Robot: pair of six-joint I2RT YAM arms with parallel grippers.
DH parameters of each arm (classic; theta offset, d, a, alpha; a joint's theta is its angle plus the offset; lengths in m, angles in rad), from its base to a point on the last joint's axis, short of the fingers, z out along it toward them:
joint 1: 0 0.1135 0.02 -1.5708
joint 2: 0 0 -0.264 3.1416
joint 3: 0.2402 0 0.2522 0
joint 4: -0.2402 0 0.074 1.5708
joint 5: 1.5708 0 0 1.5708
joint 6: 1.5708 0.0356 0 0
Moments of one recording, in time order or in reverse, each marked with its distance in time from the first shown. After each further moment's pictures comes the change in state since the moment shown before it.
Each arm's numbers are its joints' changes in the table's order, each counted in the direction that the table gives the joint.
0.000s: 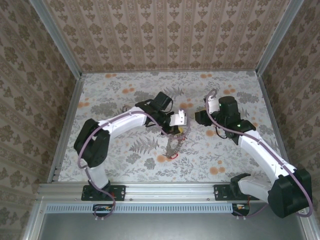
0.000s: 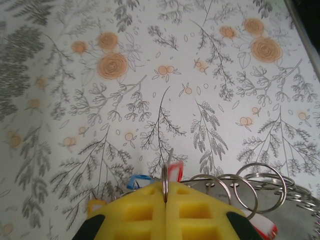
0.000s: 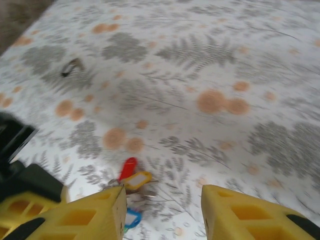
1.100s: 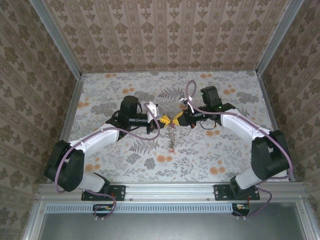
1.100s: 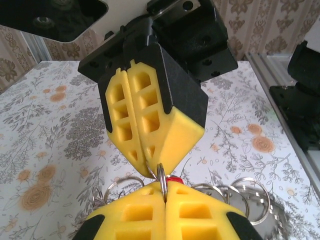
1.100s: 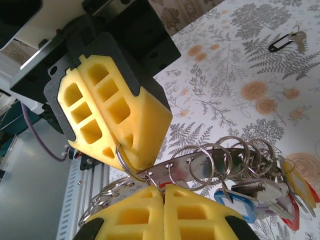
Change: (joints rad) left arm 0.214 -0.412 -0.515 0.695 0.291 -0.370; right arm 0.054 0.402 0.235 -0.022 -0.835 -0.321
